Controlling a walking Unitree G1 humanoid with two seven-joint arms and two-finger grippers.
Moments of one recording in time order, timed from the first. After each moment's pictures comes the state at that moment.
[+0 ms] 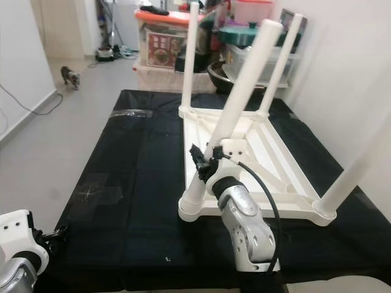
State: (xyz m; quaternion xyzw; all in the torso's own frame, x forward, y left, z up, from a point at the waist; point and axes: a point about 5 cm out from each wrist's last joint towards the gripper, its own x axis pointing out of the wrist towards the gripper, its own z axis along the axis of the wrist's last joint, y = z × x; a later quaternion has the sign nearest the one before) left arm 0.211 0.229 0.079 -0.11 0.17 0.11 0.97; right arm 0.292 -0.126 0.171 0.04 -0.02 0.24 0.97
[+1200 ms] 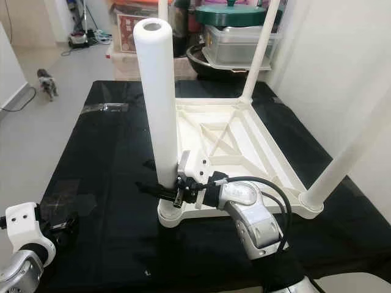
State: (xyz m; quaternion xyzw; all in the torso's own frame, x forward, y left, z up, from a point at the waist) left arm 0.219 0.225 0.086 -0.11 0.15 0.09 0.98; right arm 0.277 -0.094 0.183 -0.06 -0.06 0.58 0.81
